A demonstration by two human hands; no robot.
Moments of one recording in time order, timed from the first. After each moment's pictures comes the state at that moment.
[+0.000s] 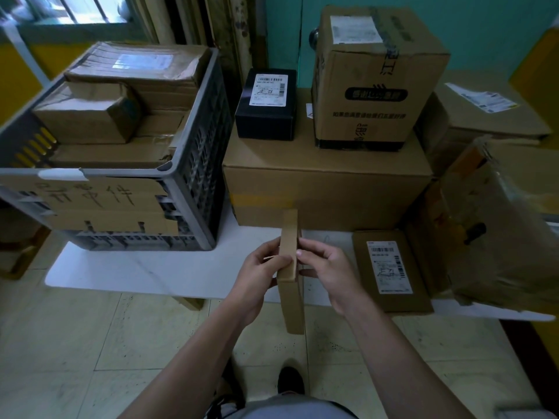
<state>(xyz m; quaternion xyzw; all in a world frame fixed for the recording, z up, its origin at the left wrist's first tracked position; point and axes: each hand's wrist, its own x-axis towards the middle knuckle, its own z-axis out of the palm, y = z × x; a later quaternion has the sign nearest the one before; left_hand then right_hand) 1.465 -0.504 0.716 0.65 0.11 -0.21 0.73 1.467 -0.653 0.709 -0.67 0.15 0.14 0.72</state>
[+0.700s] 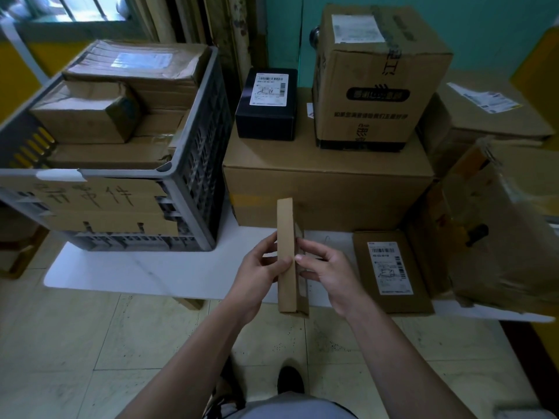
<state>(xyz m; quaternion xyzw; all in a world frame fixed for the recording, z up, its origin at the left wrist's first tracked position) 1.469 -0.500 0.710 0.66 0.08 -0.19 0.73 1.470 -0.656 0.701 -0.66 0.15 0.15 0.72</state>
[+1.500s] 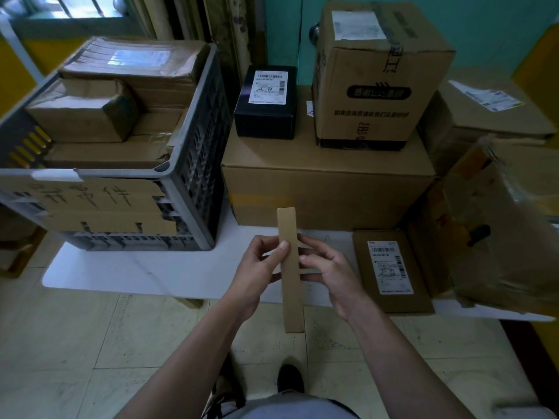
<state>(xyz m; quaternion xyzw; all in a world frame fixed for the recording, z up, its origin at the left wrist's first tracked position) 1.475 -0.502 0.707 0.66 0.11 -0.17 0.72 1.467 -0.657 0.711 -0.65 0.12 0.16 0.74</state>
